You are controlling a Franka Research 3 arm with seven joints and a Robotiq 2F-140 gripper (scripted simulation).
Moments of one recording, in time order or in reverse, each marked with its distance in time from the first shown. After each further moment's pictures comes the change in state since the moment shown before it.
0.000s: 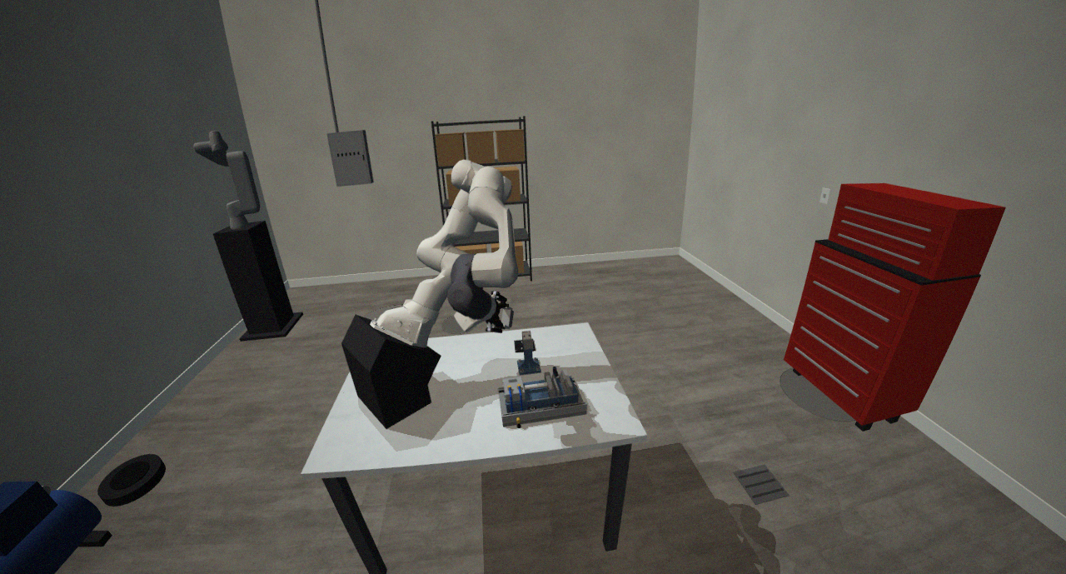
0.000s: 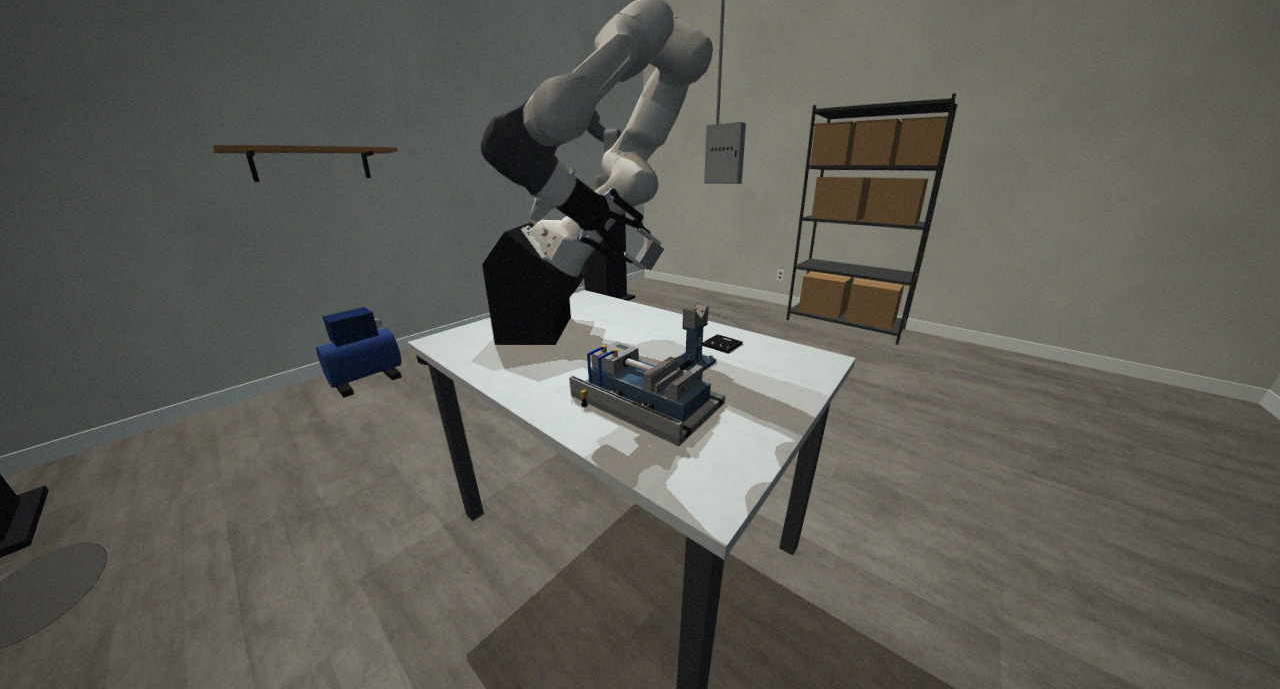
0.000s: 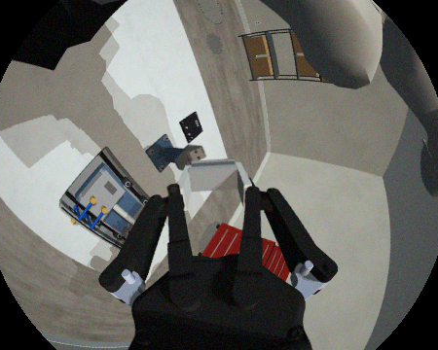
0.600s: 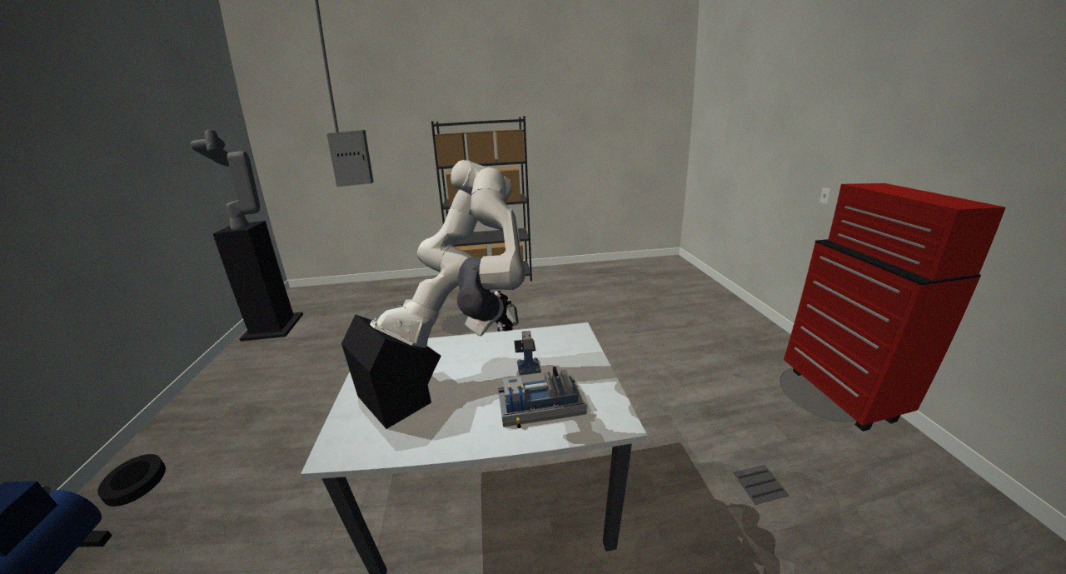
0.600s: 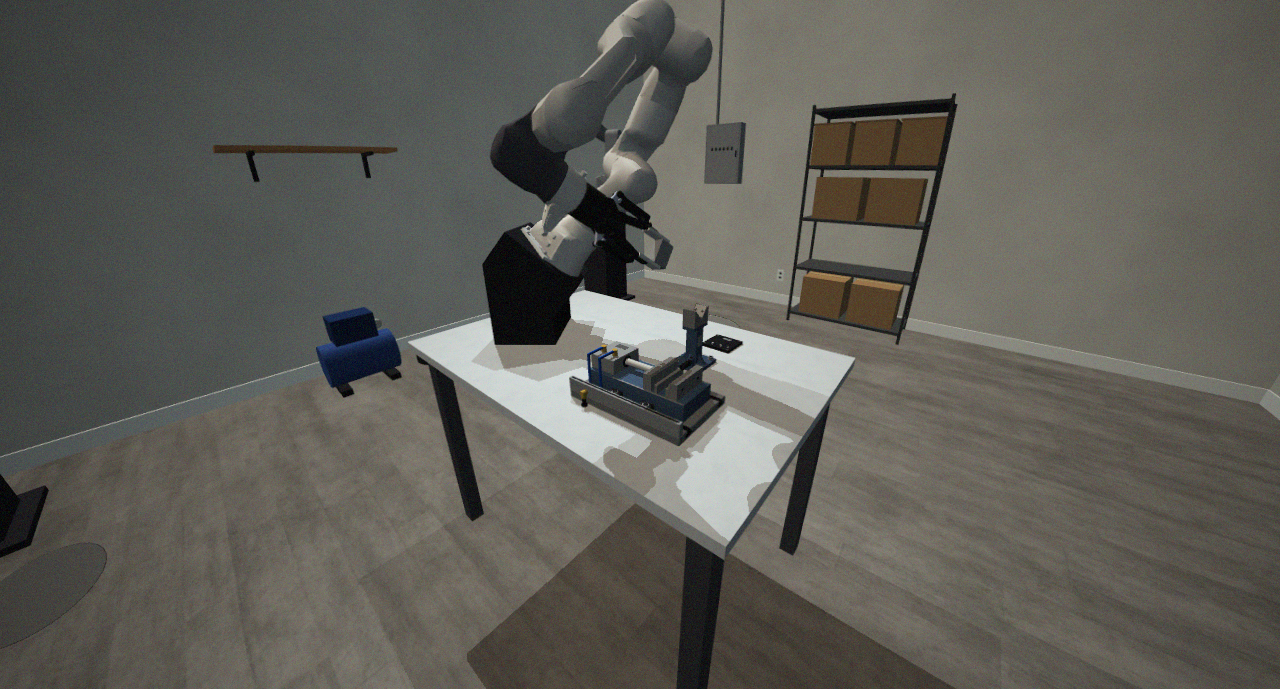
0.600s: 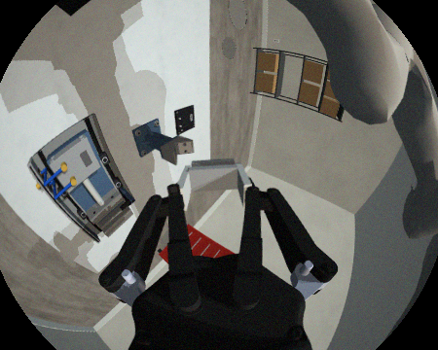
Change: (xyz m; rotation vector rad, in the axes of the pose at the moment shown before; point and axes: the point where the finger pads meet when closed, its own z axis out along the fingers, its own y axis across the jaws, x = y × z) arm -0.012 0.013 0.019 -0.052 0.016 -0.285
